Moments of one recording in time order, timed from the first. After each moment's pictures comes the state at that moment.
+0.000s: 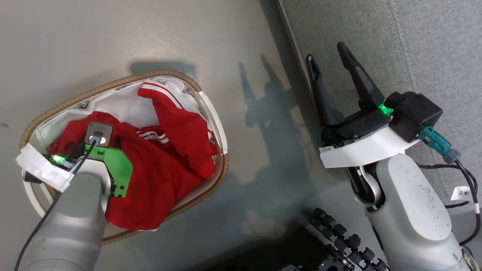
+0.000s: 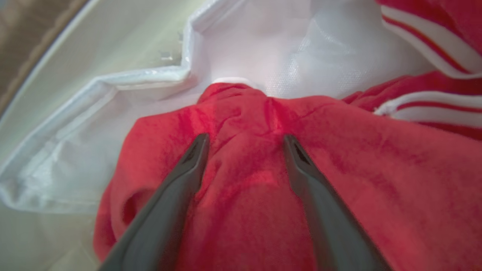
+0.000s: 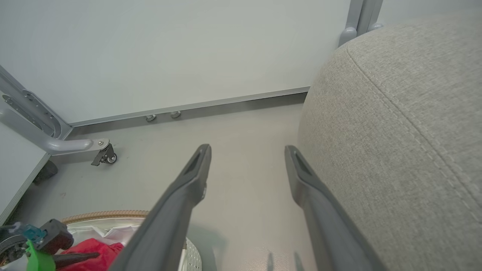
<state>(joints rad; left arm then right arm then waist) -0.81 0.17 -0.25 1.27 0.04 -0.02 -0.14 -0.49 -0.05 0.25 0.06 0.32 0.13 -0.26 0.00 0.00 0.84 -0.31</state>
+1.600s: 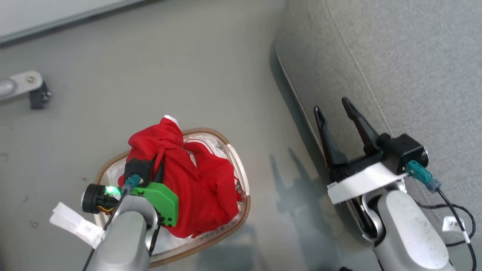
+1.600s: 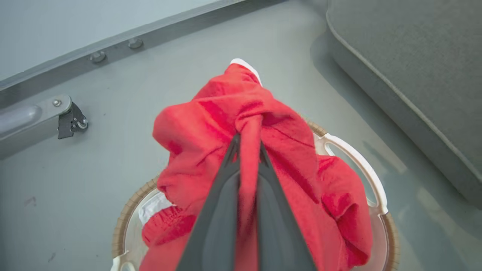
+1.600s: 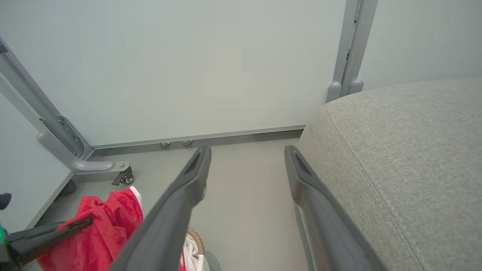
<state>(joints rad) -0.53 0.06 -0.26 0.93 -0.12 -0.09 -0.26 -0.34 -0.05 0.20 0.17 0.24 0.13 -0.26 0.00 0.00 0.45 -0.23</state>
